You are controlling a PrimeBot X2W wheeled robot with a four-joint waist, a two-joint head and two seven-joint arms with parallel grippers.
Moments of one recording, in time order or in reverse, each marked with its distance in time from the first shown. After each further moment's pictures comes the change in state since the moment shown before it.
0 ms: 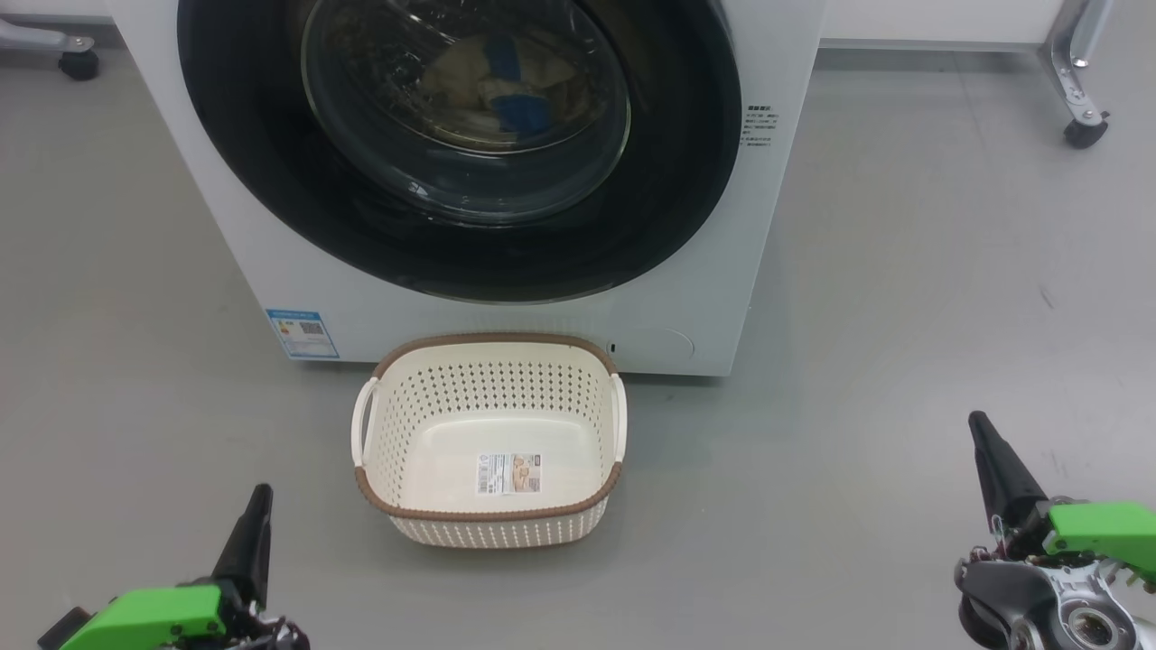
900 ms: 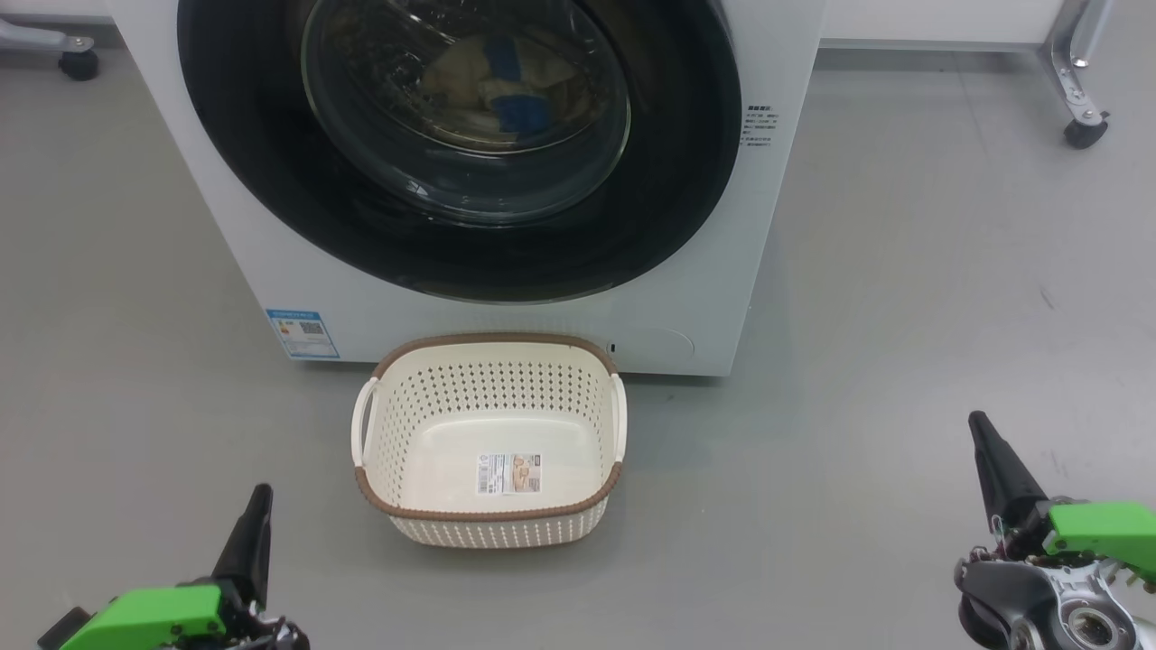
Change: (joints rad) left arm 0.000 0.000 0.000 0.000 0.000 0.000 0.000; right arm 0.000 0.000 0.000 0.000 0.000 0.000 0.000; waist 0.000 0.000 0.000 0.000
